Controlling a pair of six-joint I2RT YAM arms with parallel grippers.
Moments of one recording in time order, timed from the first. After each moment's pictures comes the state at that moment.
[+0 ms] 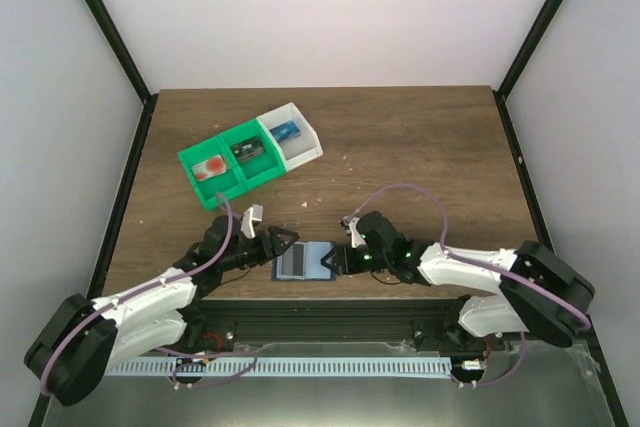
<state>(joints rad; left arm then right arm) -0.63 1.00 0.21 0.31 0.39 -1.05 0.90 1.27 0.44 0.11 -0.33 0.76</state>
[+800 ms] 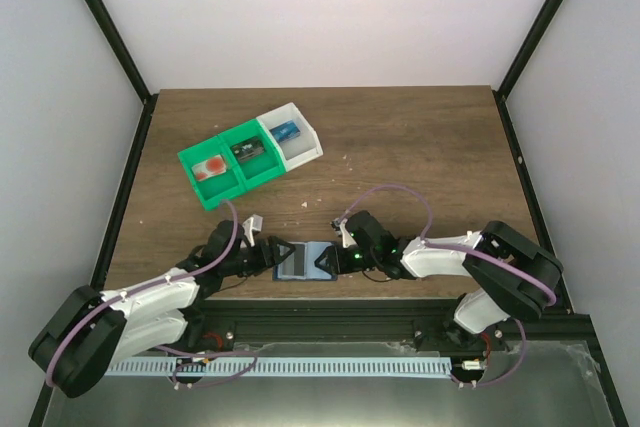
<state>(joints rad) -0.63 1.04 0.16 0.24 0.38 -1.02 0.90 1.49 0.49 0.21 -0.36 0.75</state>
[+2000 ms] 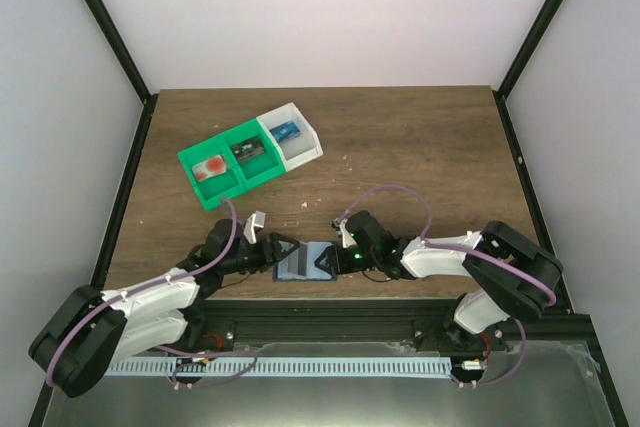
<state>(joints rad) -0.63 1.04 0.16 0.34 0.45 -1.07 0.90 1.49 0.49 0.21 -0.36 0.75</state>
